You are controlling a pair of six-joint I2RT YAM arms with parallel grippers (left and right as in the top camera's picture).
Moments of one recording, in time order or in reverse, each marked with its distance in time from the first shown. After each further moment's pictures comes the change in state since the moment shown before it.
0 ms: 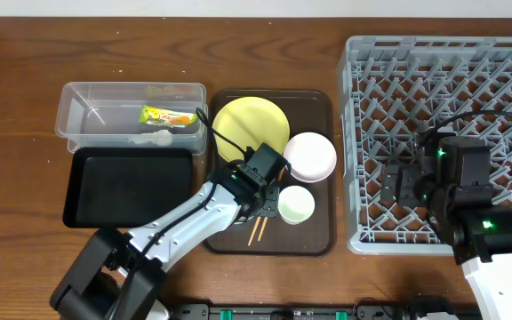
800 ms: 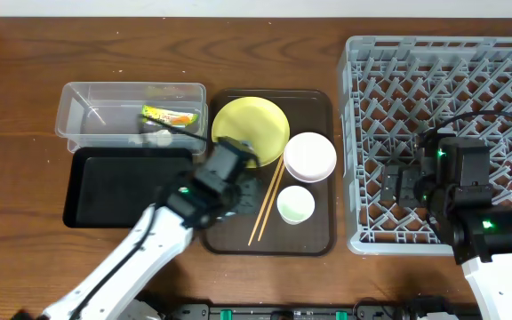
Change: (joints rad) left arm 0.137 -0.360 0.002 -0.174 0.039 0.040; right arm 0.000 0.000 0.000 -0.009 0.000 0.003
